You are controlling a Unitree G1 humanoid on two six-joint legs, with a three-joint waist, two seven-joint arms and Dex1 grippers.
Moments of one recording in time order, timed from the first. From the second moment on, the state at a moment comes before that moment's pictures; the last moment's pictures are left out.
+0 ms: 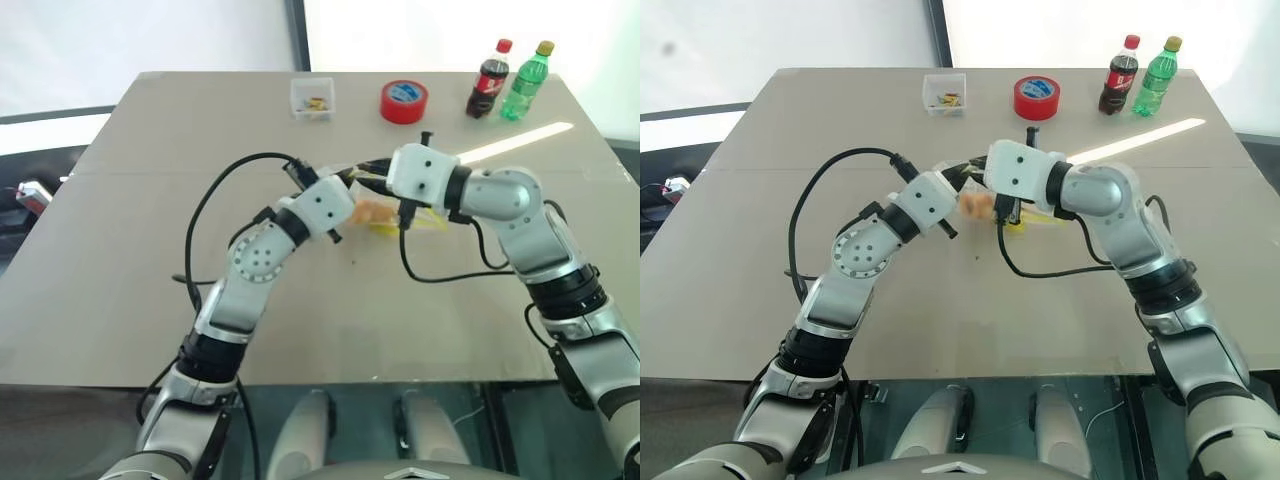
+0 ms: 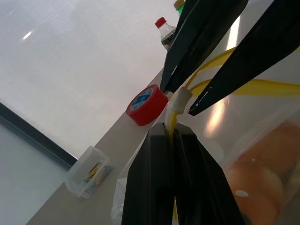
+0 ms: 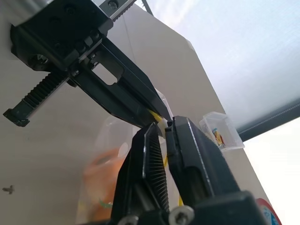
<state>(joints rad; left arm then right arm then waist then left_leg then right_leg) -0.49 0.37 -0.19 -0.15 0.25 0.06 -0.42 -0.83 -0.50 0.32 0.00 -0.25 -0.11 0.83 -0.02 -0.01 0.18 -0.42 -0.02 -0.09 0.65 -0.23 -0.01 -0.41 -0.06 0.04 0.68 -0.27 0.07</state>
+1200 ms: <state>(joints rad) -0.46 0.37 -0.19 -0.18 0.25 0.09 -0.40 -0.80 -0.53 0.32 0.00 -0.29 -0.12 0.81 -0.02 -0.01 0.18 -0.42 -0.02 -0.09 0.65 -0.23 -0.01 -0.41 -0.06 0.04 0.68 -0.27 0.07</state>
